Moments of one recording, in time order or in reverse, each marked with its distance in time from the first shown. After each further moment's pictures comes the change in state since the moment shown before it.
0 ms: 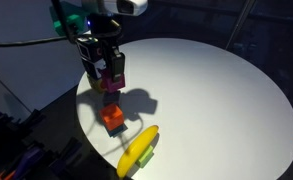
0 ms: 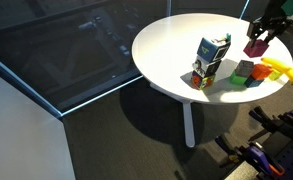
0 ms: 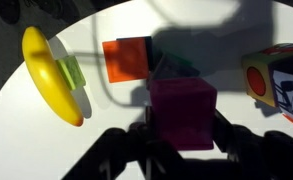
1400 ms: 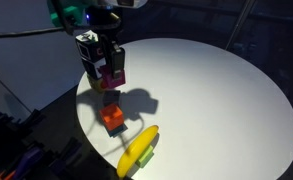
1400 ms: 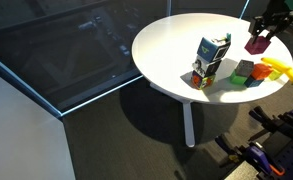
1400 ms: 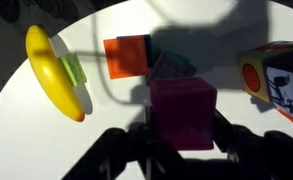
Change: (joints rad) arm 0.000 -0.023 -0.002 0.008 0.000 -0.022 0.000
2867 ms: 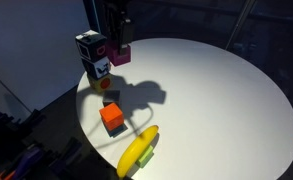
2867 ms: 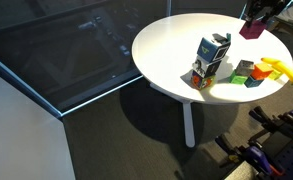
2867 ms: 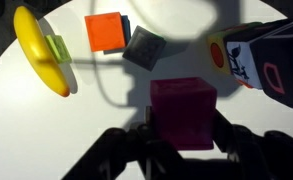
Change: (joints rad) arm 0.006 0.025 0.013 0.185 0.070 -0.166 -0.017
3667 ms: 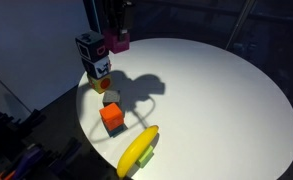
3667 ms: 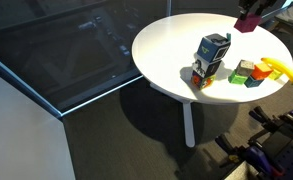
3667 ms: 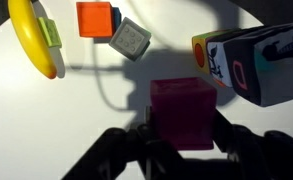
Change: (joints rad) arm 0.013 0.018 0.029 0.096 0.000 -0.088 -0.054
